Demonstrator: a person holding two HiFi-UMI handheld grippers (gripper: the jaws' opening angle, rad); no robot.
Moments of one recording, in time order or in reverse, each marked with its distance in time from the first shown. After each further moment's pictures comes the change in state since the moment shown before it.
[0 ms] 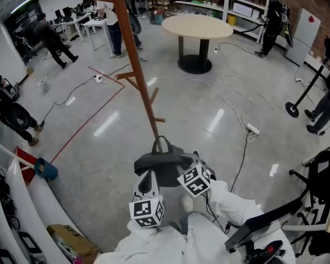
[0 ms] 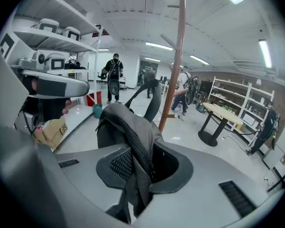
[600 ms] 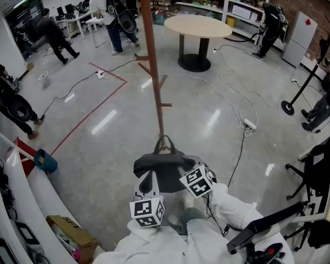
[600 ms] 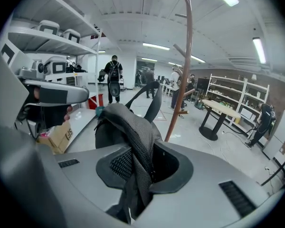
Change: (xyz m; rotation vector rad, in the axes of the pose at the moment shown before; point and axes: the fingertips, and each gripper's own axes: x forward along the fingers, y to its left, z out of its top) left arm -0.091 0.016 -0.023 -0.024 0.004 -0.023; right arm -0.048 0.085 -0.009 0.061 0.000 -0.016
